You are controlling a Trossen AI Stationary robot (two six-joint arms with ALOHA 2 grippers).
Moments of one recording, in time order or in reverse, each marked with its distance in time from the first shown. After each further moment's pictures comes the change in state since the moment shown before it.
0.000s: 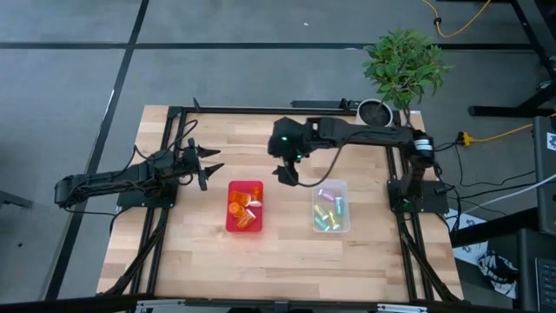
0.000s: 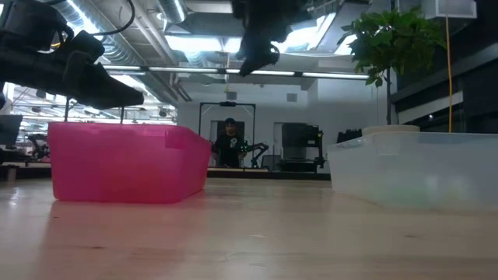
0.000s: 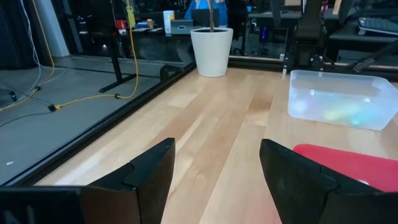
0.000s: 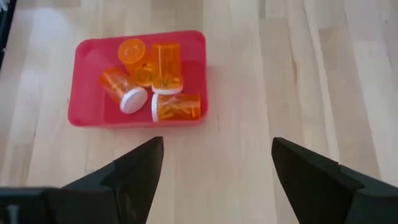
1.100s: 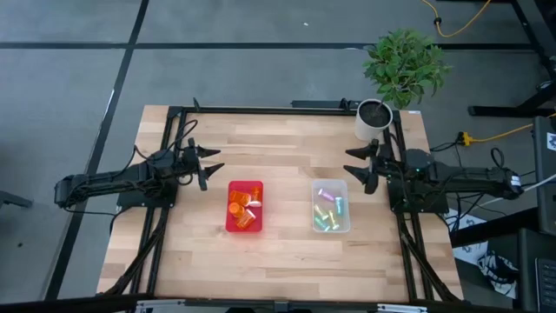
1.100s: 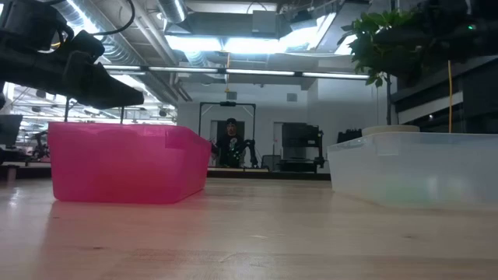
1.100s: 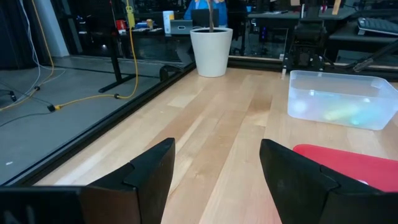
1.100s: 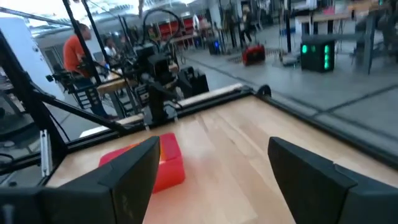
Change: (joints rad) left arm 0.000 0.000 0.000 0.002 0.000 0.000; right arm 0.048 -1.514 -1.574 0.994 0.288 0.300
